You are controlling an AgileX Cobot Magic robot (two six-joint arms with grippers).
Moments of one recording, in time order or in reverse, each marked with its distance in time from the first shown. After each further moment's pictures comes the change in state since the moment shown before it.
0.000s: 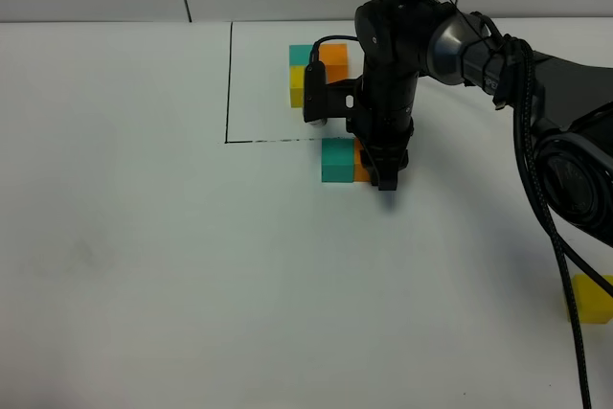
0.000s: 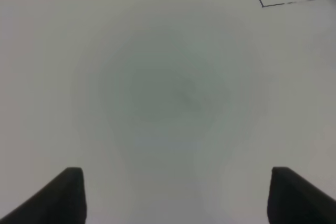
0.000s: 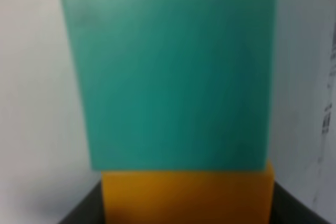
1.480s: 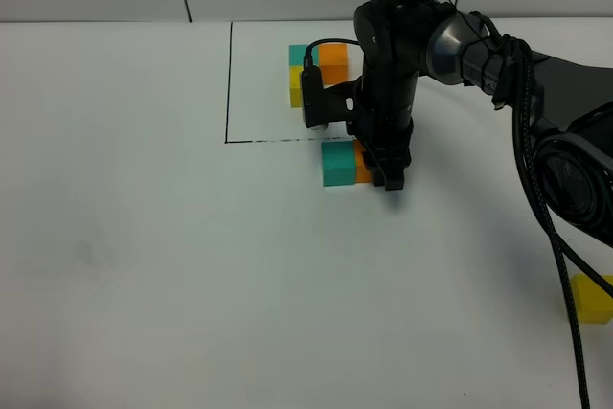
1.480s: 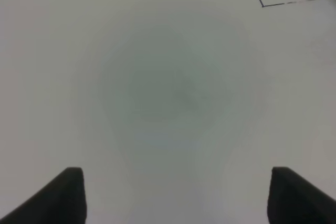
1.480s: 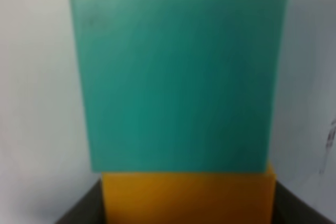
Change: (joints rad) left arm 0.000 0.000 0.000 0.000 0.000 0.001; right arm 0.000 0.000 -0.005 0.000 0.009 -0.094
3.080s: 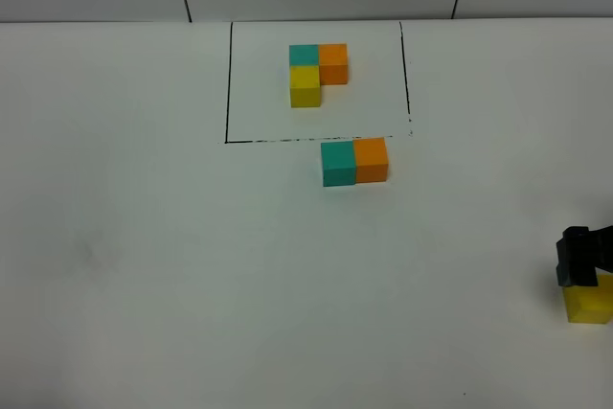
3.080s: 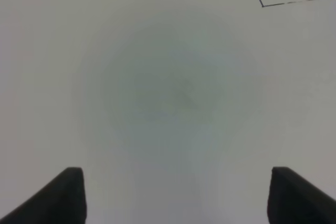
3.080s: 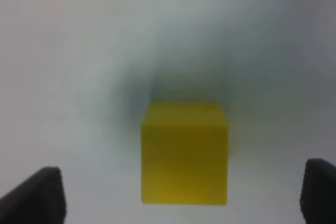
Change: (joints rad) left arm 0.000 0.000 0.000 0.000 0.000 0.001; right arm -0.476 -1.001 1.343 0.079 -0.515 1.160
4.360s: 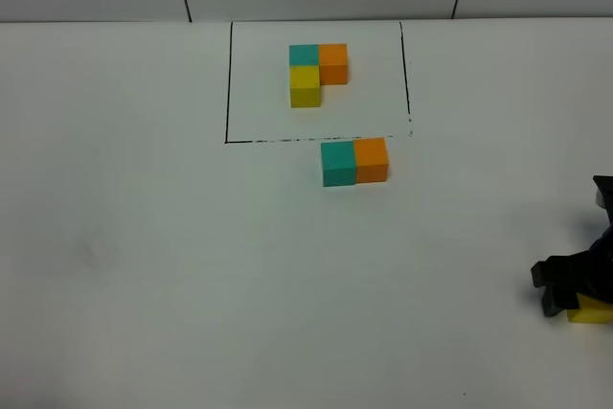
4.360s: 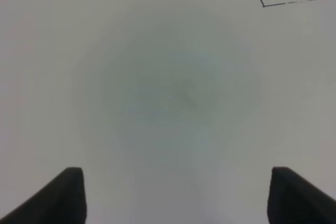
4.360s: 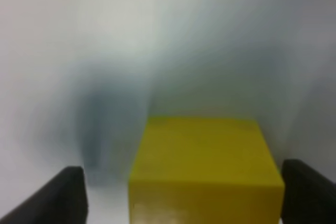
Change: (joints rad) left arm 0.000 0.000 0.000 0.002 0.000 0.000; right arm 0.000 0.240 0.018 0.065 -0.108 -0.068
